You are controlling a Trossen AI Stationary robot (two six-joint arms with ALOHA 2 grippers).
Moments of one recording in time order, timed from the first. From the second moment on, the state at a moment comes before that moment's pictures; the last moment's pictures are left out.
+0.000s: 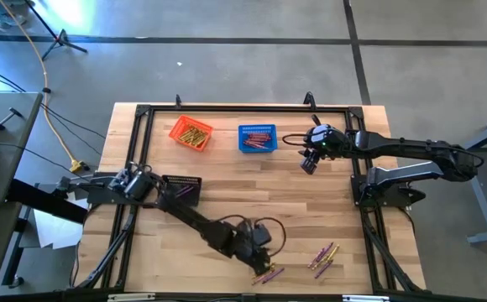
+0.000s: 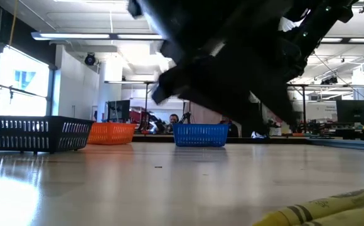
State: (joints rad) left arm -0.50 2.24 1.65 -0.35 -0.37 -0.85; right arm -0.28 1.04 0.74 -0.57 0.19 0.20
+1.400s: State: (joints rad) left arm -0.61 2.35 1.78 -0.46 -0.32 -1.06; right arm -0.28 1.04 0.74 -0.56 0.19 0.20
